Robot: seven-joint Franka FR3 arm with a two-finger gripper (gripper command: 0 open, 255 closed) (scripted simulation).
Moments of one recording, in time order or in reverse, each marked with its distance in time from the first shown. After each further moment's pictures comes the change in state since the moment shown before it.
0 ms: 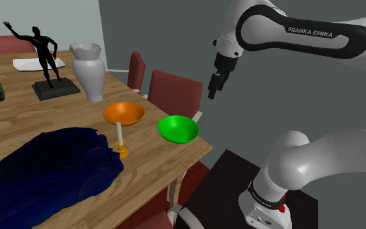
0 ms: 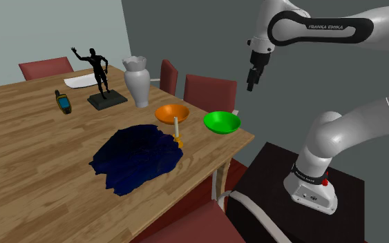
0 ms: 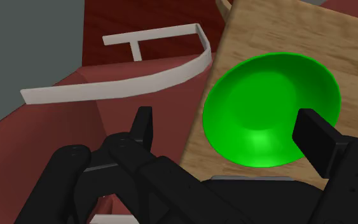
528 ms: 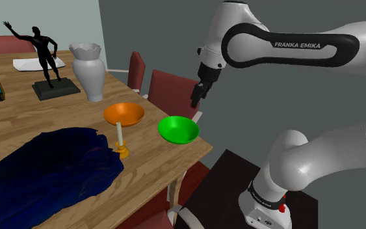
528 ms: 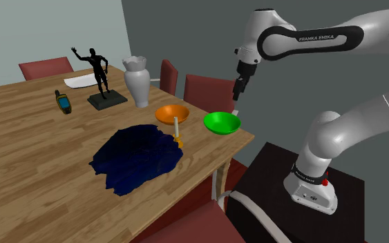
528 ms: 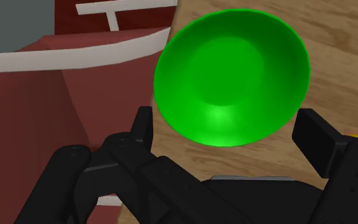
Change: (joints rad) arm 0.059 0.049 0.079 -0.072 0.070 0.191 0.065
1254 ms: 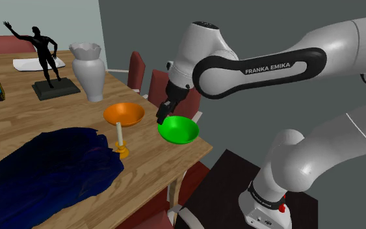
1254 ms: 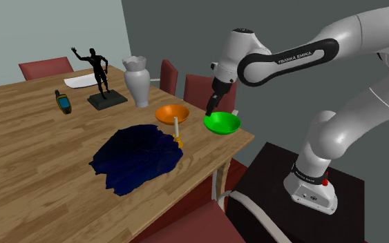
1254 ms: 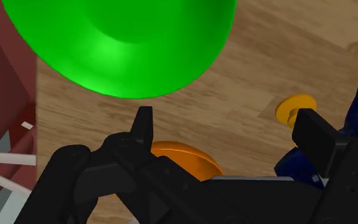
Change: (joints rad) arm 0.089 0.194 0.157 -0.026 0.076 0.365 0.110
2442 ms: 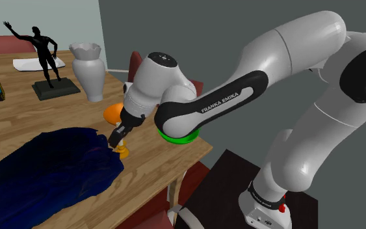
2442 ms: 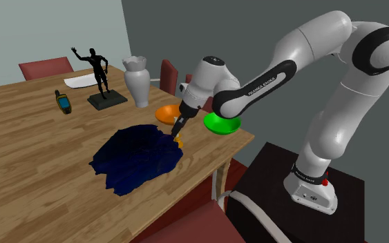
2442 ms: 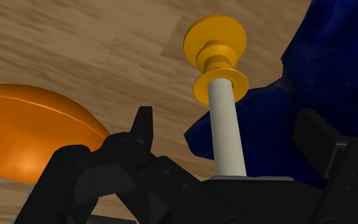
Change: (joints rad) arm -0.008 0.392 0.224 0.143 -0.166 0.405 0.236
